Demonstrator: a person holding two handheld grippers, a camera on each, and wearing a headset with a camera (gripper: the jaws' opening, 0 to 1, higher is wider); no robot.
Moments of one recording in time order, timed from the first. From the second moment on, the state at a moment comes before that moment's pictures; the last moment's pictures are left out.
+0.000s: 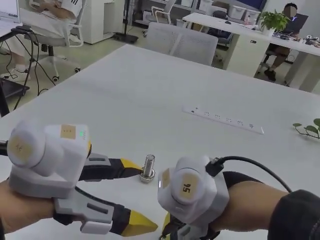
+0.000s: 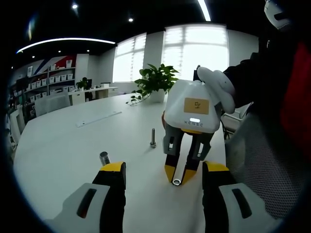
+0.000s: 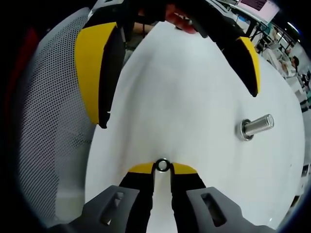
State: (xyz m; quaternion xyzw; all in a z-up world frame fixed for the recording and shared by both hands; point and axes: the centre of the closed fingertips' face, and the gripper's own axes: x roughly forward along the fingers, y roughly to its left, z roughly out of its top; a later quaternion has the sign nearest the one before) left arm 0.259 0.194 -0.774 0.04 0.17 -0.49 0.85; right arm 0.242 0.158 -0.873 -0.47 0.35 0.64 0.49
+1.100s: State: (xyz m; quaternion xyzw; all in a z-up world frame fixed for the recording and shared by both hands) left arm 0.256 0.189 -0.776 0.05 0.17 -0.50 0.85; right arm 0.253 0.121 -0.873 -0.47 0.38 0.61 0.51
